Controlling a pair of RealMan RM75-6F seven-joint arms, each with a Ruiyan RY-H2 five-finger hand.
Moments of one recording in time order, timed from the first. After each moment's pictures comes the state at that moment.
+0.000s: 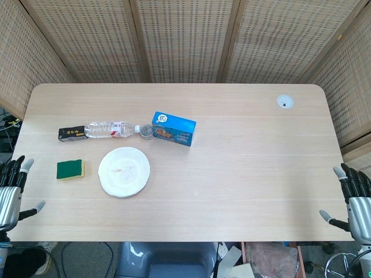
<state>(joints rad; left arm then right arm) -0.06 -1.09 -0.05 -1.85 1.44 1.53 0.33 0.01 -1.03 0.06 -1.69 -1.55 1.58 0.01</state>
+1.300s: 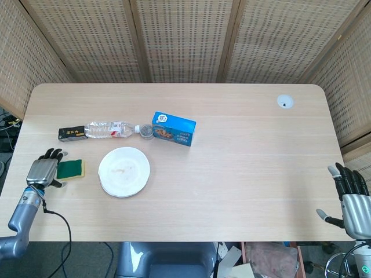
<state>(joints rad) -0.45 -1.50 -0.12 -0.96 1.21 0.83 0.04 0.04 -1.05 0.07 -1.69 -1.51 1.53 -0.05</state>
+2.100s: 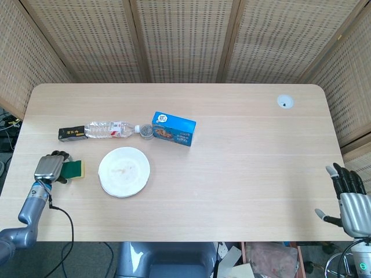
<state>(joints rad) -0.50 -1.61 -0.12 -0.79 1.21 0.77 0.01 0.05 -1.06 0.07 -1.68 -1.48 1.49 -0.04</state>
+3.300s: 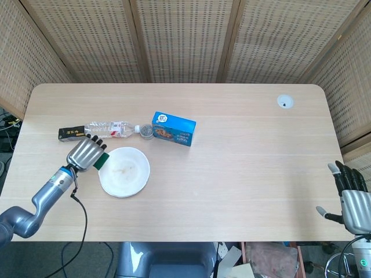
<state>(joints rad) -0.70 -1.43 -0.04 -1.10 1.51 0.88 0.54 0.06 -1.05 0.09 -1.69 -1.45 1.46 -0.04</state>
